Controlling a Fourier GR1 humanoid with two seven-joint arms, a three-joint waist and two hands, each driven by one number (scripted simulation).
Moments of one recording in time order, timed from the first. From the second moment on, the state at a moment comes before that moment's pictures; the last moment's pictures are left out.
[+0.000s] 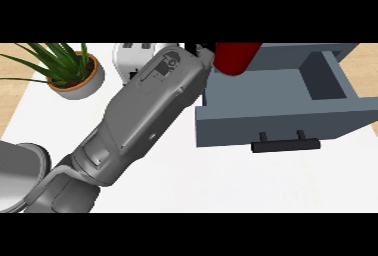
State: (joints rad) left arm -1.33 0.00 -0.30 -0.69 0.60 0.65 0.00; right arm 0.38 -0.04 -0.68 -2.28 -0.55 0.46 0.29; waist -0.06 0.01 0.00
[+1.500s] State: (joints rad) left arm -1.40 0.00 -0.59 -0.45 0.92 0.78 -0.14; right arm 0.34 -0.04 -0.66 -2.31 -0.55 0.44 0.33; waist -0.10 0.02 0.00
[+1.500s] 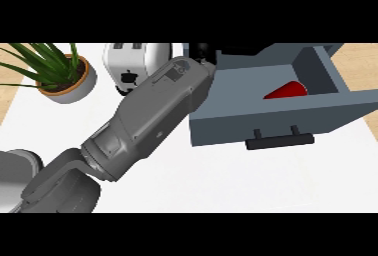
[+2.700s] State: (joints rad) left arm -1.43 0.00 -0.61 -0.51 1.04 0.80 -0.28; right arm 0.10 -0.09 -0.44 -2.41 0.12 0.50 0.10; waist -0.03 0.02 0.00
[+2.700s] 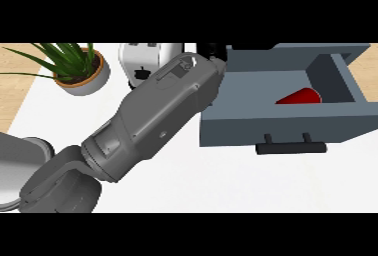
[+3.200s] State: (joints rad) left arm -1.42 0.00 -0.60 -0.54 1.03 0.82 -0.24; right arm -0.11 -0.09 -0.17 -2.19 0.60 0.35 0.03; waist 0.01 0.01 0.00
